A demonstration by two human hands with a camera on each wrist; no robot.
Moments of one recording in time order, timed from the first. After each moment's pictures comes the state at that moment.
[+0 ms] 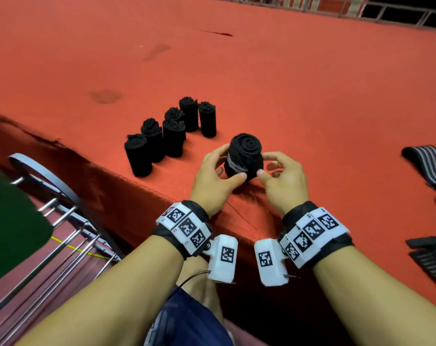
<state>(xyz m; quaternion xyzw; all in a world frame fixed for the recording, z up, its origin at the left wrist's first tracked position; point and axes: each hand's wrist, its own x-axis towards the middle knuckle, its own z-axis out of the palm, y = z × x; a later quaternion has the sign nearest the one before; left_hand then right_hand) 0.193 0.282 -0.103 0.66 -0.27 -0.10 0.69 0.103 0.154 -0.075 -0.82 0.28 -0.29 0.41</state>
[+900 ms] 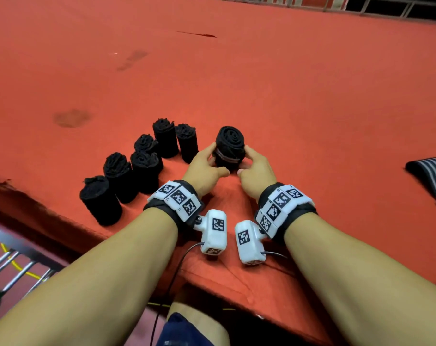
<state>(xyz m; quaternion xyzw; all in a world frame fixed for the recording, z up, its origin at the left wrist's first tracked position) 0.299 0.197 -0.081 0.67 -0.26 -0.25 0.65 0.227 0.087 -0.088 -0.81 0.25 -0.20 0.49</state>
